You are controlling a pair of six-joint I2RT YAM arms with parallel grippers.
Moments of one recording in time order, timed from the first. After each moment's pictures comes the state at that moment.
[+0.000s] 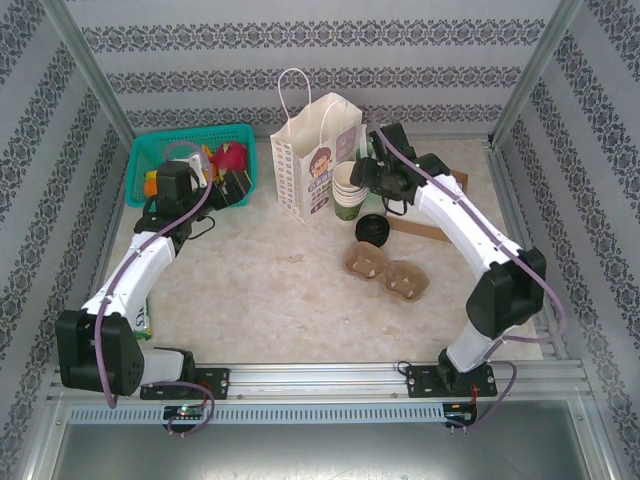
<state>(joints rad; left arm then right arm) -0.07 1.31 0.99 -0.17 0.35 -0.54 0.42 1.69 1.61 -0.82 0.09 0.68</state>
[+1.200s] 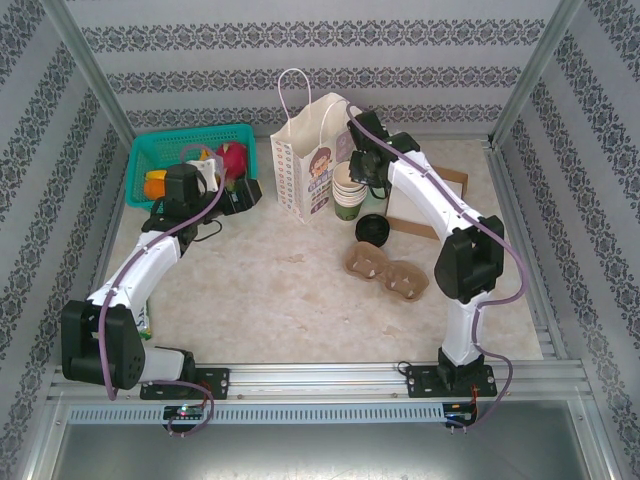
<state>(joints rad) -0.09 1.34 0.96 -0.13 0.45 -0.45 0.43 1.98 1.92 -1.00 0.20 0.65</state>
